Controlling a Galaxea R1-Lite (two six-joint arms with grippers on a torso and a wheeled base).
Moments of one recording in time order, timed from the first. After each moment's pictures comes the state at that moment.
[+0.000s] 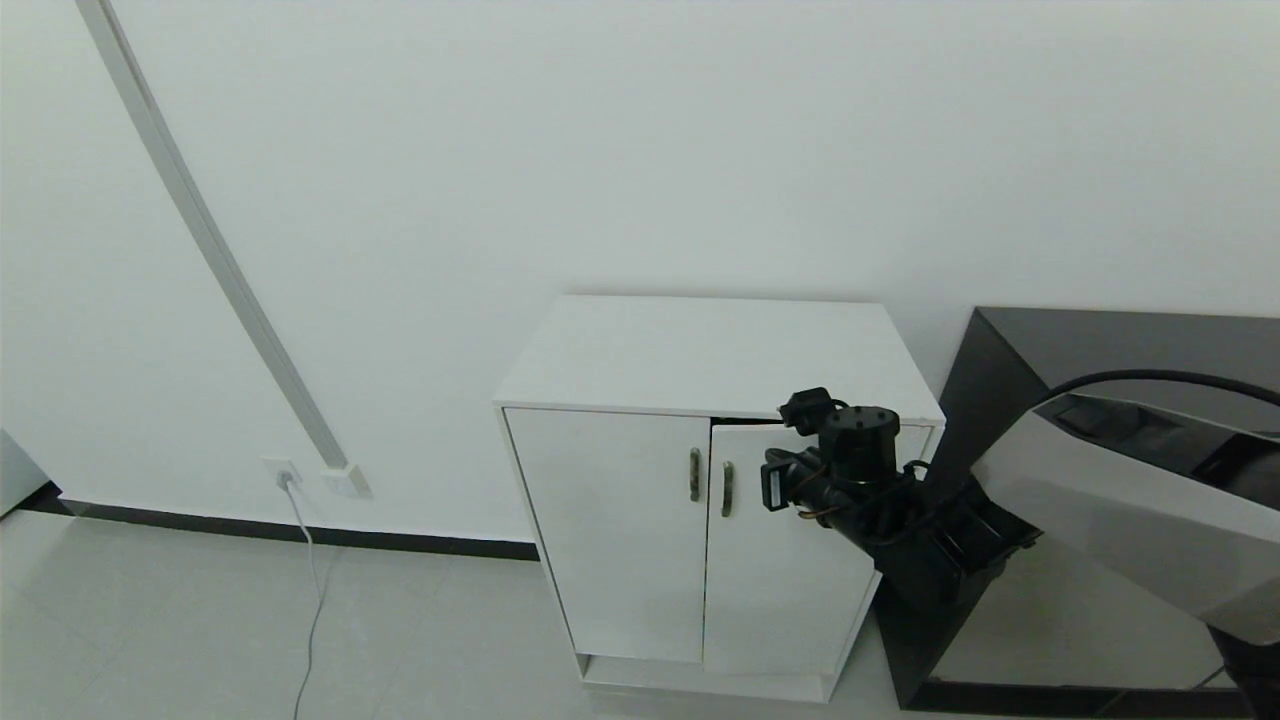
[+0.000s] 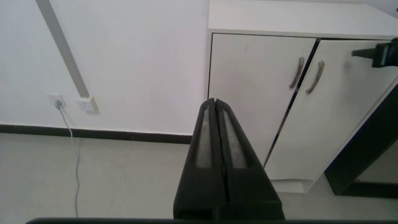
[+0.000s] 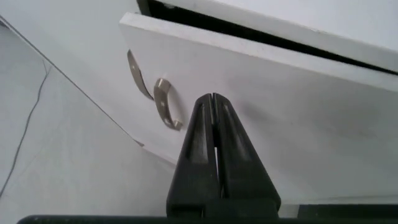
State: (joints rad) left arm 0.00 0.00 0.00 0.00 0.02 -0.01; right arm 0.53 2.35 -1.16 -0.95 -0.15 0.06
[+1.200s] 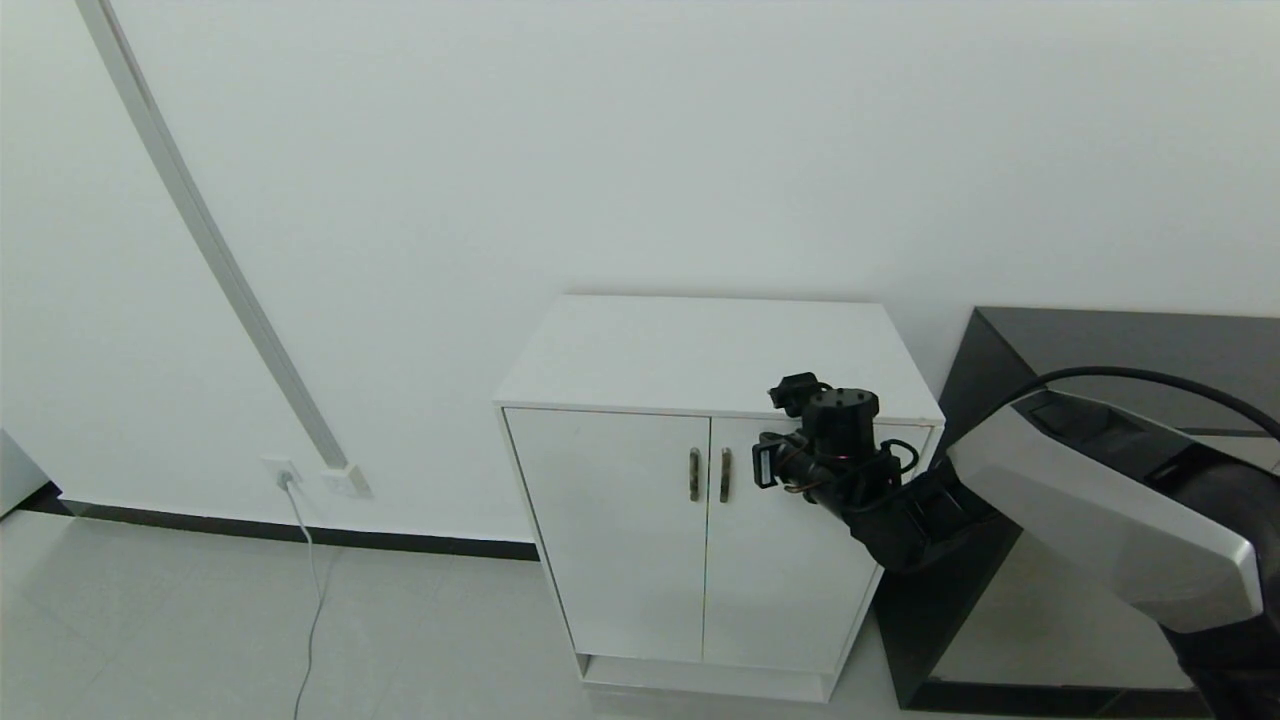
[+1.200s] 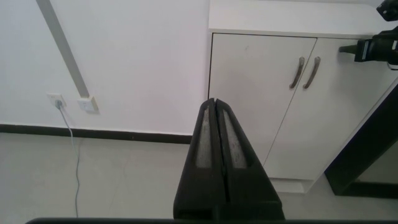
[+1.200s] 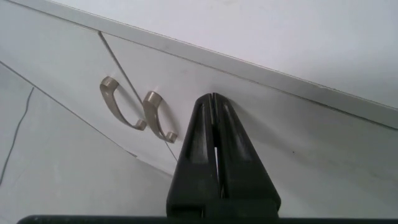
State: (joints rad) left arm 0.00 0.00 0.00 0.00 0.02 -0.01; right arm 0.50 2.44 -1.37 -0.82 -0.15 0.06
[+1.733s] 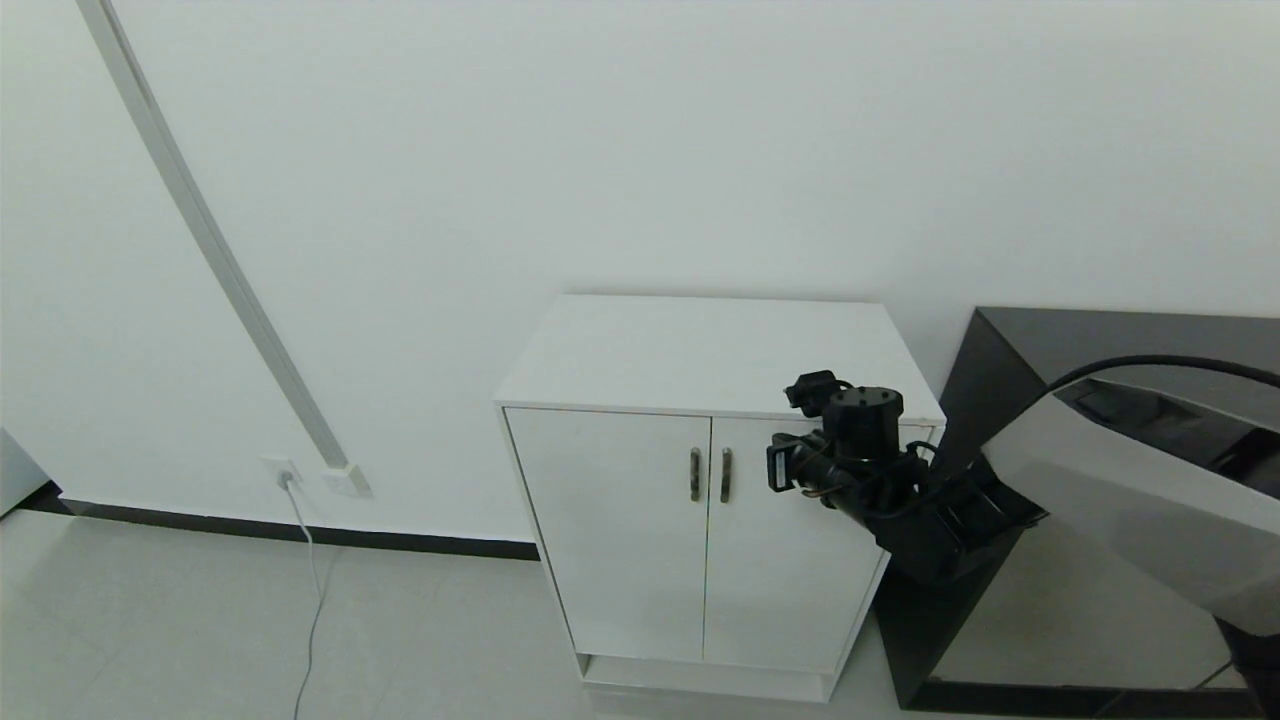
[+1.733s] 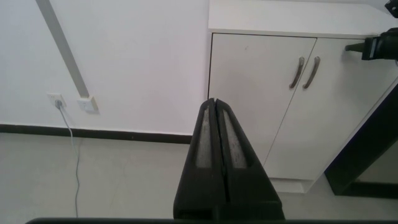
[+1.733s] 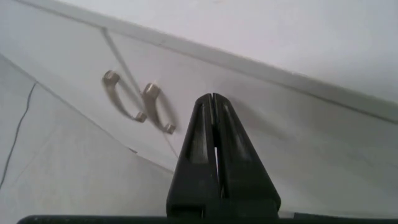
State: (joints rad) left arm 0.00 0.00 0.00 0.00 0.02 -0.01; right arm 0.50 2.33 -1.21 -0.88 -0.16 0.06
